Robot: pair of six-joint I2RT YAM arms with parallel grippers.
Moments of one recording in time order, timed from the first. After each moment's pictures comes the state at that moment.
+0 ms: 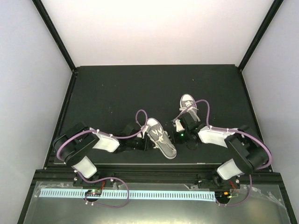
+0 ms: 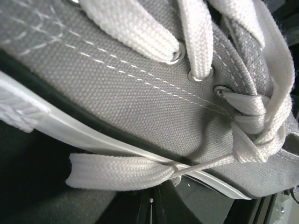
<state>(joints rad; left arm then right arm) -0.79 1.60 0.41 0.42 0.43 -0.70 0.62 1.47 0.56 -0.14 -0.42 0.51</state>
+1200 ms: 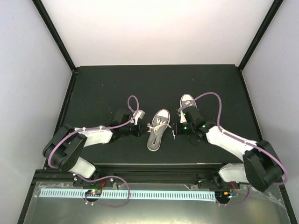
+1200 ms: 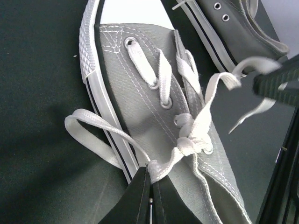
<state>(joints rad) -0.56 1.51 0.53 0.26 0.50 -0.43 0.60 1.33 0.65 -0.21 -0.26 0.52</state>
